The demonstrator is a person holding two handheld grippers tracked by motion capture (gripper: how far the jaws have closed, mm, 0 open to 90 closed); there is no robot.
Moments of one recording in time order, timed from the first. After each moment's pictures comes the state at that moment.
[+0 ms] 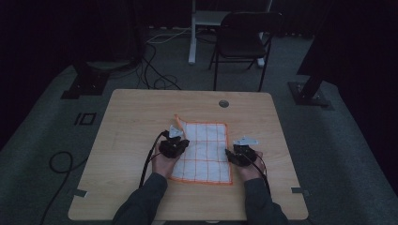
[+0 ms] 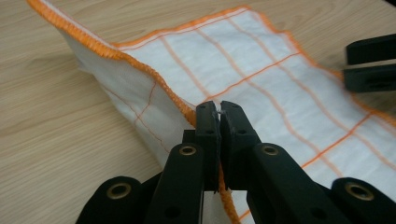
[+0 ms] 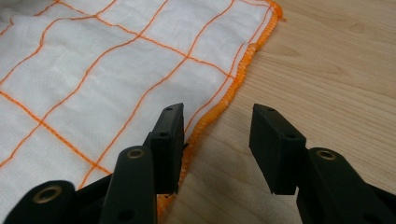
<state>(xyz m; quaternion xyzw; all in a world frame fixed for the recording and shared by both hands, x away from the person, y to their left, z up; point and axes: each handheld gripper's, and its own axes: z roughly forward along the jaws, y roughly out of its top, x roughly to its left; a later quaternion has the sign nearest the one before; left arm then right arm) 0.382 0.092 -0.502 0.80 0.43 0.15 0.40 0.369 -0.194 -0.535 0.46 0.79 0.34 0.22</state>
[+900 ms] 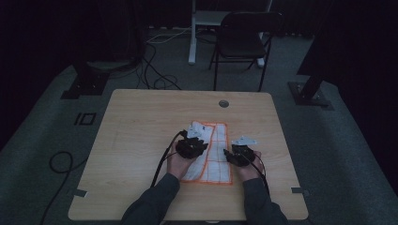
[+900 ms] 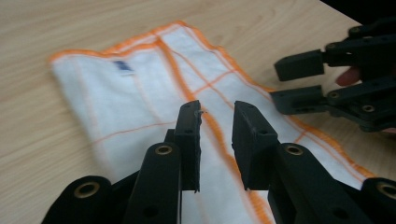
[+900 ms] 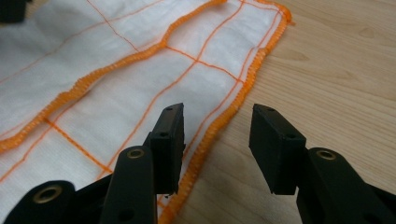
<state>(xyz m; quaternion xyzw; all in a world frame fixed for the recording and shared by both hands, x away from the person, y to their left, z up) 0.381 0.047 -0.494 0.82 0.38 0.13 0.41 0.368 -0.188 -0.534 0.45 0.79 0.35 0.22</state>
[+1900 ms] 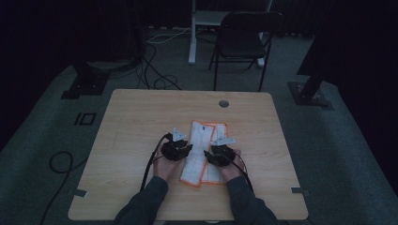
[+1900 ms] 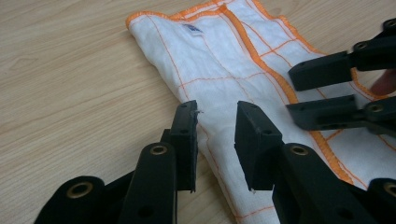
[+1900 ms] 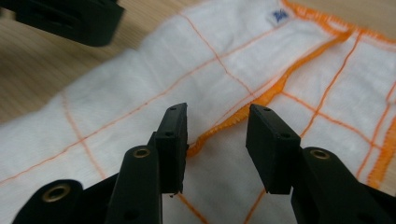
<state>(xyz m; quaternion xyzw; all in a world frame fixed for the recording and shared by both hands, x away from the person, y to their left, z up) 0.378 0.087 -0.511 0.81 0.41 0.16 0.39 0.373 -0.122 -0.537 0.41 0.82 0.36 0.18</state>
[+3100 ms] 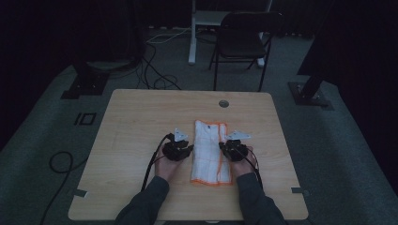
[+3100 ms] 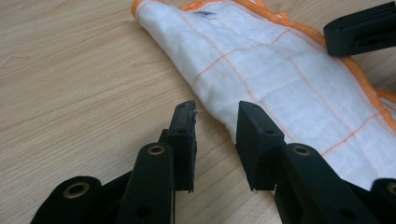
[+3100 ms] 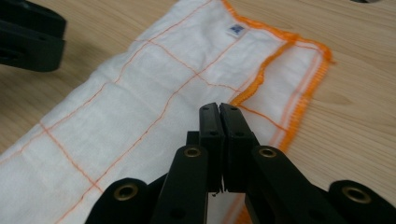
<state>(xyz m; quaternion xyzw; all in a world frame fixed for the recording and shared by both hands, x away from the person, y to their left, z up) 0.379 0.082 -0.514 0.81 0.41 0.16 0.38 0.381 -0.167 -0.521 0.44 0.79 0.37 0.19</state>
